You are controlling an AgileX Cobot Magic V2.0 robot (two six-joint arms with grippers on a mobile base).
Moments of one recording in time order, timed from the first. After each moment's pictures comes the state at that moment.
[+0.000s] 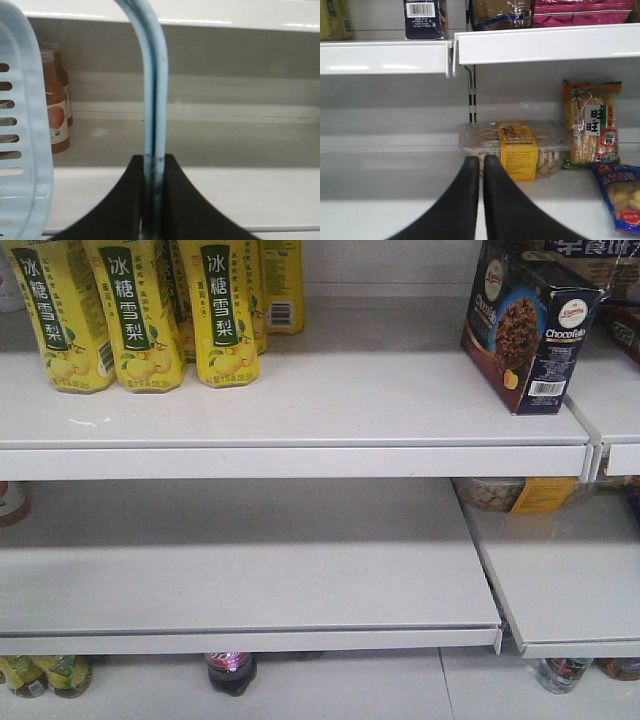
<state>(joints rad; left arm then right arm) -0.01 -0.01 0.04 0.01 0.16 -0.10 0.01 -0.01 0.03 -0.09 0.06 0.12</state>
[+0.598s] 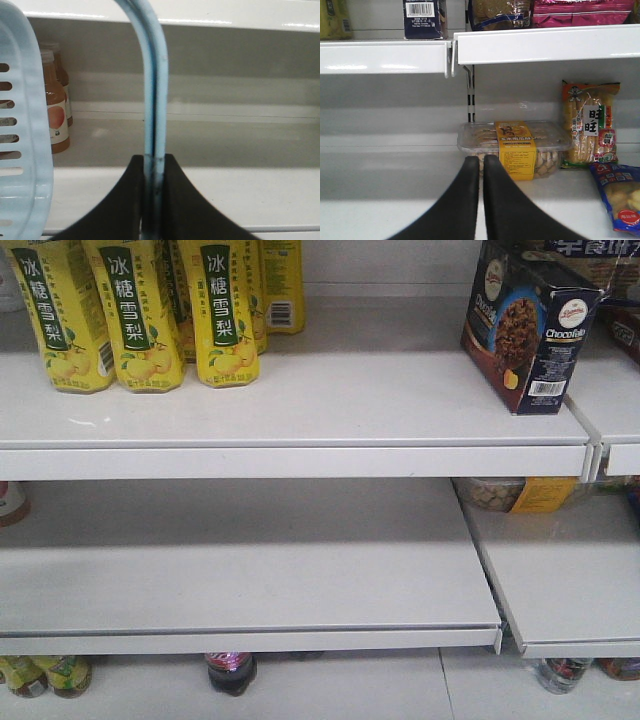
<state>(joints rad) -0.01 -0.01 0.04 0.01 0.16 -0.10 0.01 -0.01 0.03 -0.09 0.06 0.12</state>
